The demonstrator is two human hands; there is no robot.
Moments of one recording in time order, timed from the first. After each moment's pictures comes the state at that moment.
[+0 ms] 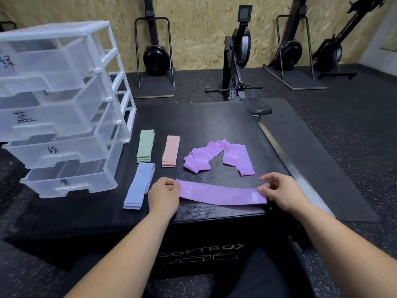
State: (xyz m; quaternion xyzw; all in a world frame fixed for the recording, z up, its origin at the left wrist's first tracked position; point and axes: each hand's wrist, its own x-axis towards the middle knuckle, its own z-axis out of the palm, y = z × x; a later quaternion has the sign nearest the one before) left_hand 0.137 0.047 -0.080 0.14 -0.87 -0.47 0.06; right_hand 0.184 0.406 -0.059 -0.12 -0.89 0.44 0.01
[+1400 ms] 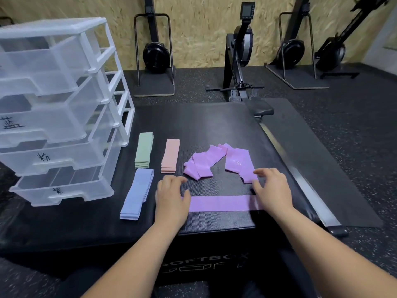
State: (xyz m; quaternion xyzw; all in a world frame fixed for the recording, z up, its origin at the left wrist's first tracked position) left_hand 0.124 0.062 -0.091 -0.05 -0.93 -0.33 0.15; right_hand 0.141 0.361 -0.063 -0.15 -0.94 0.27 0.13
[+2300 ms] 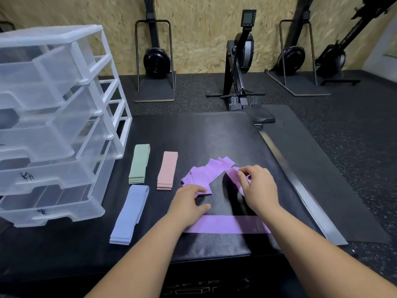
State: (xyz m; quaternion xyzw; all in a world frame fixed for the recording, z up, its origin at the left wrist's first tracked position) left_hand 0.066 0.099 -0.071 -0.10 -0.93 -0.34 -0.07; right_hand 0.079 0.334 -0.040 -0.10 -0.94 0.28 0.18
